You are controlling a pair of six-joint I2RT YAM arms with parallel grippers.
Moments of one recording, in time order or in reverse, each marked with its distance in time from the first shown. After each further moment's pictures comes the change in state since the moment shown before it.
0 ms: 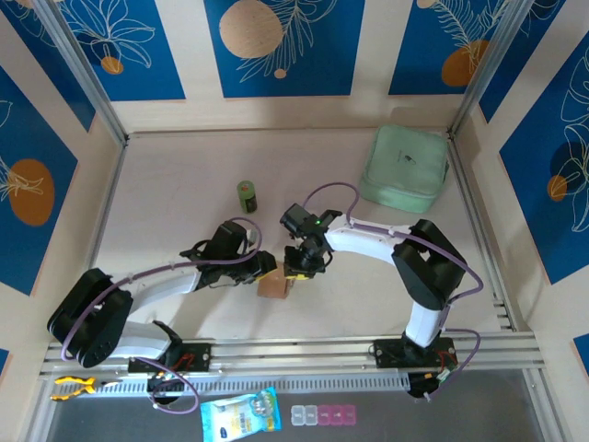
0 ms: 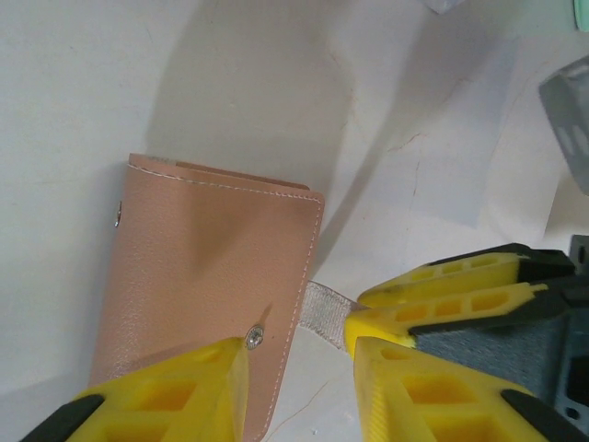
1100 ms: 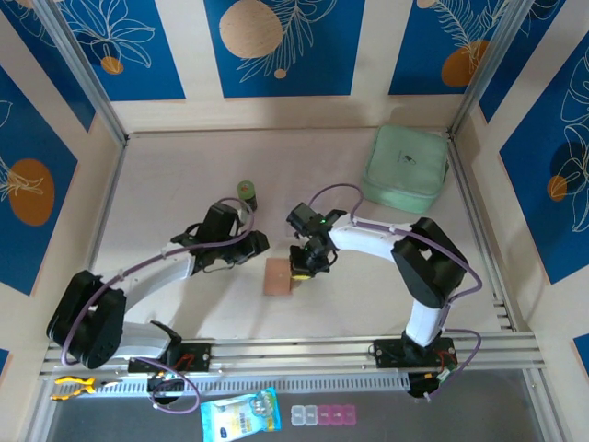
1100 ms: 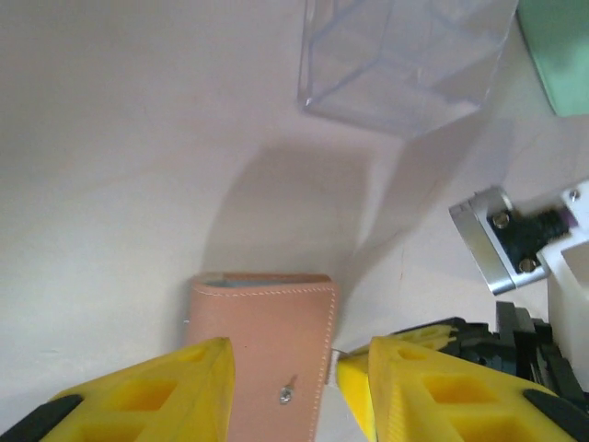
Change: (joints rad) left arm 0.108 -0.013 0.148 -0.157 -0.076 0.135; right arm -0.051 -0.017 -0.050 0.024 -0.025 -0.043
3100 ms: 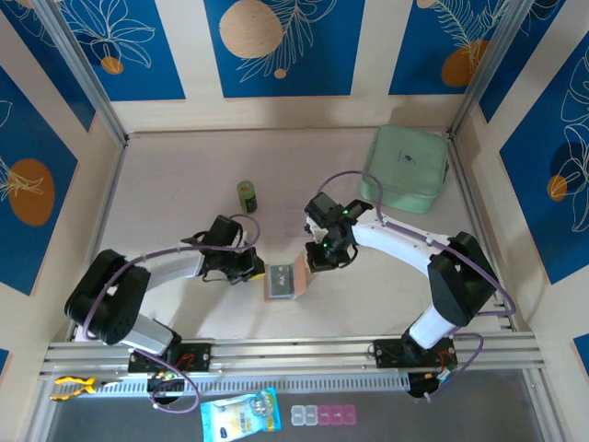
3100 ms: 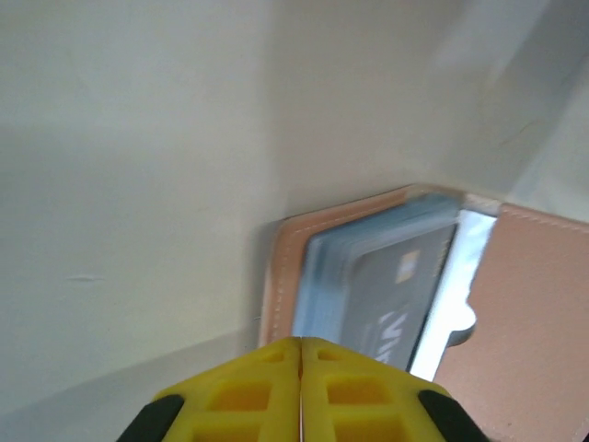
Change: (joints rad) left arm 0.021 0.174 -0.084 0.014 0.216 0.042; right arm -0.064 -0.174 0.005 -0.224 0.048 -0.311
